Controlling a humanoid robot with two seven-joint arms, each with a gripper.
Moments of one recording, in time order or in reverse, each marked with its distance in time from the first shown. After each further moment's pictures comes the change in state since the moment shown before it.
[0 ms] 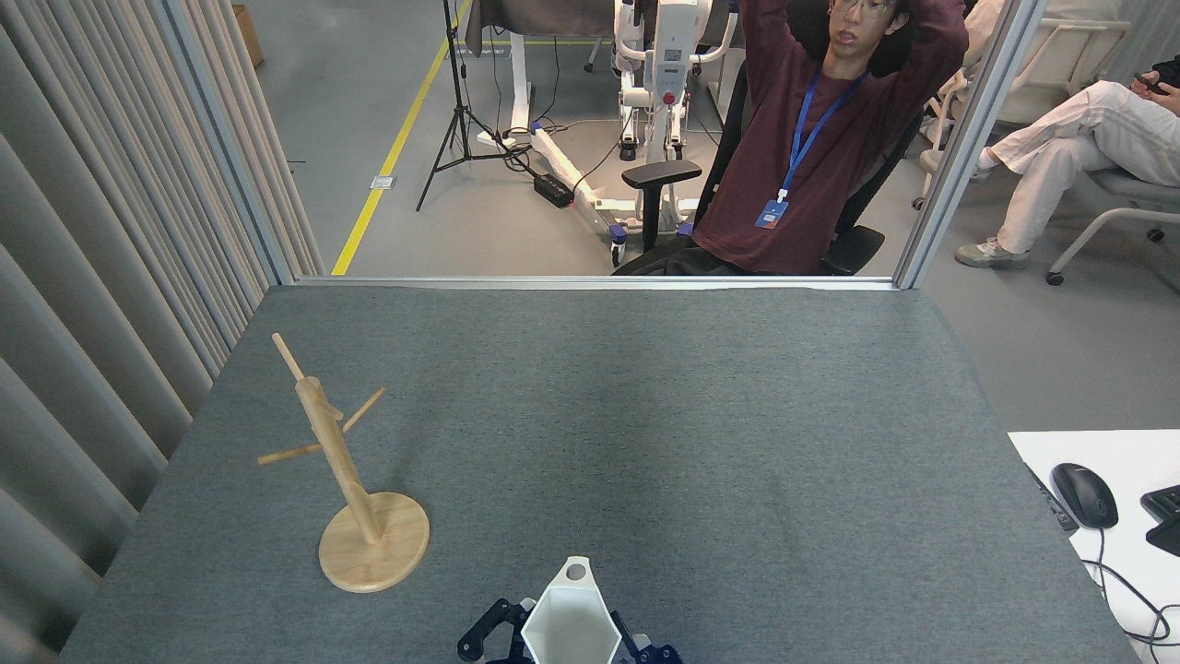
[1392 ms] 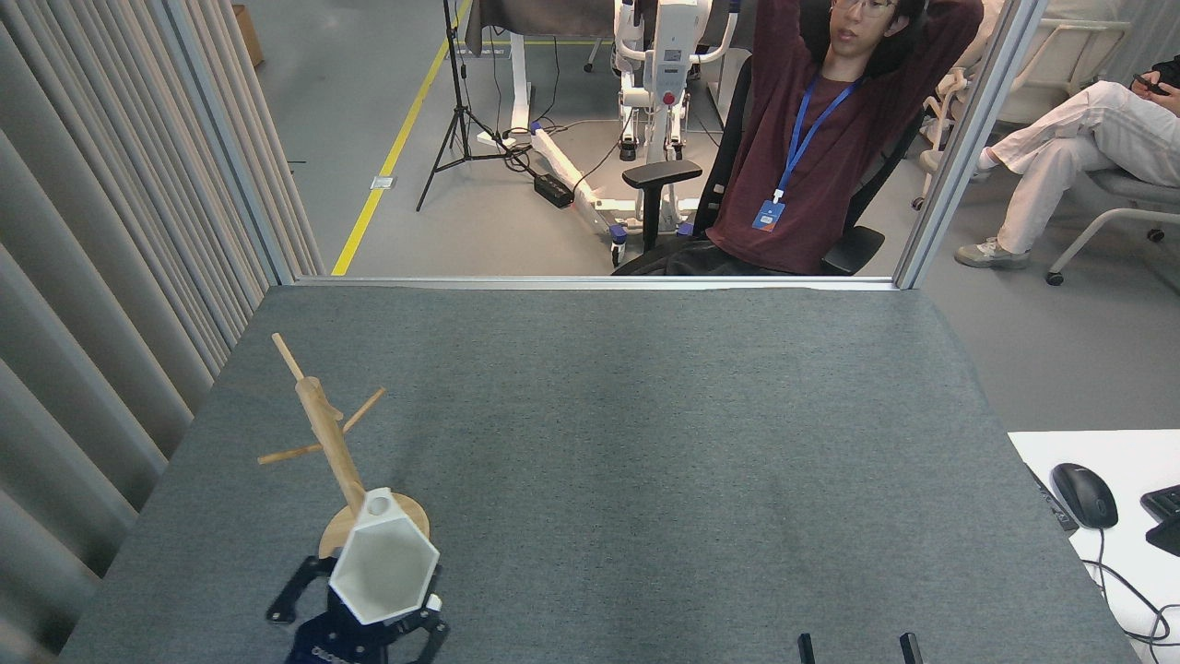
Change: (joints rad) left arm 0.035 0.016 0.383 -0.147 -0.004 0.097 0.039; right arm 0.109 -0.172 -0.352 -0.074 -0.415 0.145 -0.018
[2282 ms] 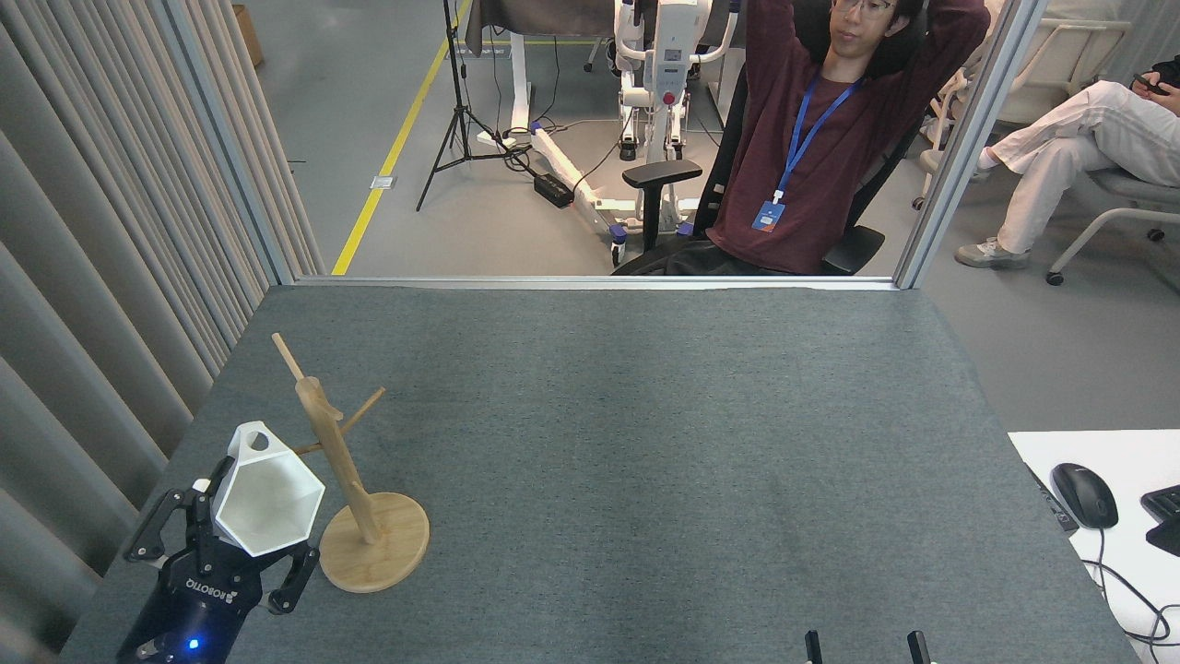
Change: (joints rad) left arm -0.151 0.093 0.210 0.031 -0.329 0.073 0.053; right arm -0.006 0.003 -0.018 0.004 0.000 -0.006 -0.004
